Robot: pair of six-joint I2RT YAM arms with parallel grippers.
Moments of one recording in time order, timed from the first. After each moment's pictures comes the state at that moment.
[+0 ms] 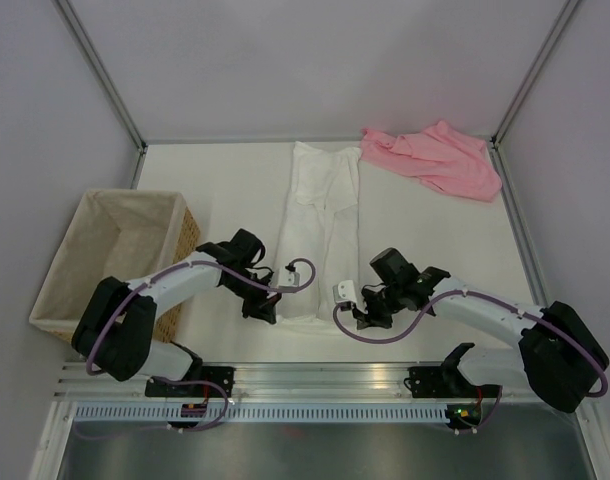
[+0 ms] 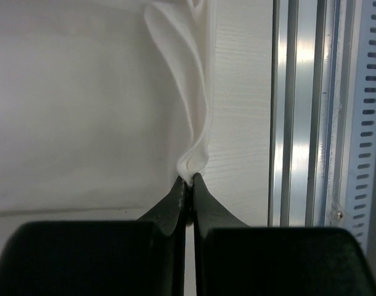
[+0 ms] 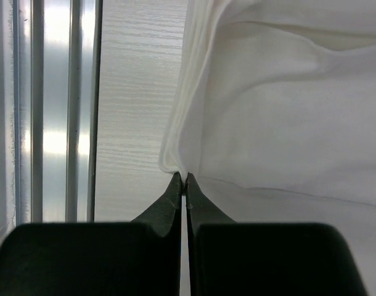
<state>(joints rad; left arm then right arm) -0.54 1.39 0.73 -0.73 0.75 0.90 0.72 1.22 0.59 -0.49 -0.63 -0.78</state>
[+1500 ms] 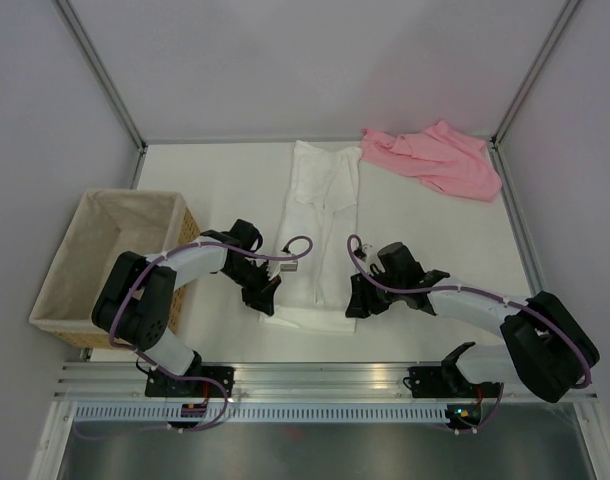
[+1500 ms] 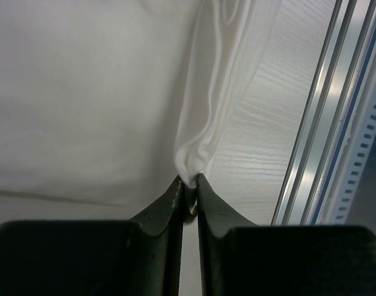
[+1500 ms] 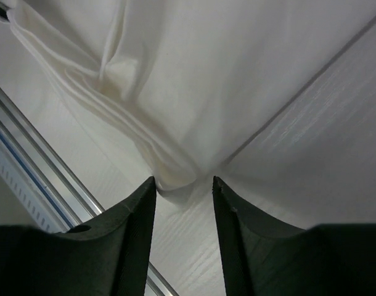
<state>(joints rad) -0.43 1.59 0.83 -0.72 0.73 0.73 0.60 1.30 0.51 -0.13 -0.46 0.31</state>
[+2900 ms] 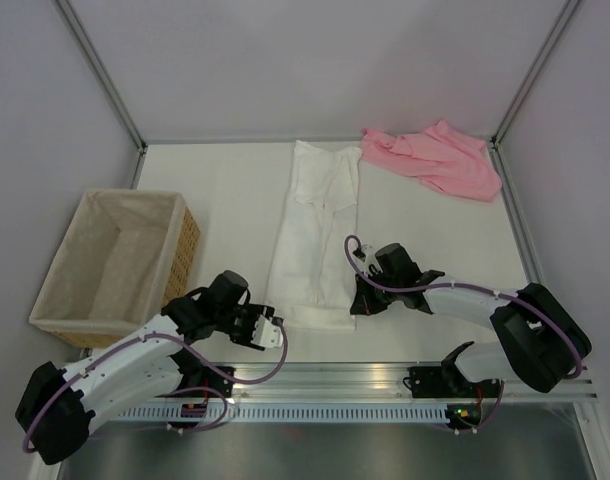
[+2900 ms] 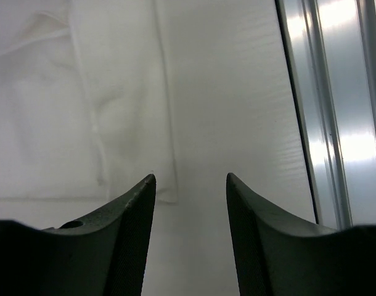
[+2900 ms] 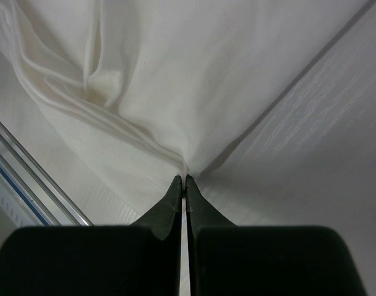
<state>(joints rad) -0.71 0.80 0.42 -0.54 0.48 1.01 0.61 1.36 0.49 -0.06 -0.41 0.33</state>
